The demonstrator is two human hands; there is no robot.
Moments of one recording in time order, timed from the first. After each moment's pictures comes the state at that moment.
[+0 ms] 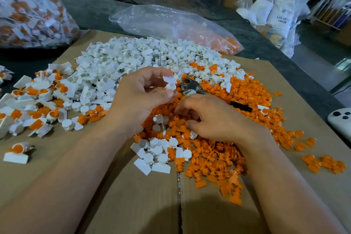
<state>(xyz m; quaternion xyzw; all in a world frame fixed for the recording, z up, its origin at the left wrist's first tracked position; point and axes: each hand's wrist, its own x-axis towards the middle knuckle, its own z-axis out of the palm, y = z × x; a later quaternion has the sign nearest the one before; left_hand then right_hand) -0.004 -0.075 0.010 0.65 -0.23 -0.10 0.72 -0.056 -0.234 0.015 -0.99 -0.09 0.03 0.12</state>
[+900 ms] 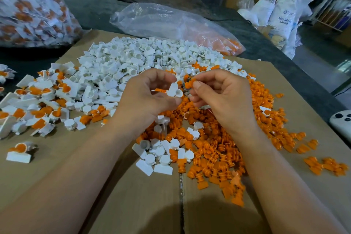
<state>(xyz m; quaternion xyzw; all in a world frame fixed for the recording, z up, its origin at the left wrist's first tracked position) -0.002 -0.077 0.004 0.70 -0.22 -0.06 0.67 -0.062 -0.222 0.022 -0.80 0.00 -0.25 0.54</state>
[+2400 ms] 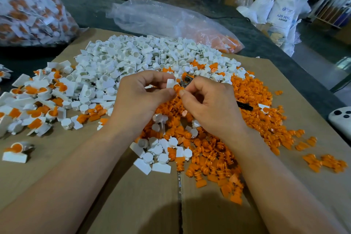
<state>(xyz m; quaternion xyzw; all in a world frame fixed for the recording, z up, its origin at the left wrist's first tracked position) -0.005 -0.079 0.002 0.69 -0.19 -0.03 0.70 -0.061 -0.214 0.014 -0.91 -0.03 -0.26 0.31</state>
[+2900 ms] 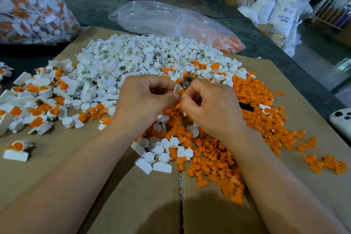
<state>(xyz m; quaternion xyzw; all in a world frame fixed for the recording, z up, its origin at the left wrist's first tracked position) -0.008 -0.079 0.004 0.70 -0.21 -0.04 0.68 -0.059 -0.216 0.010 -0.94 -0.04 -0.29 0.20</state>
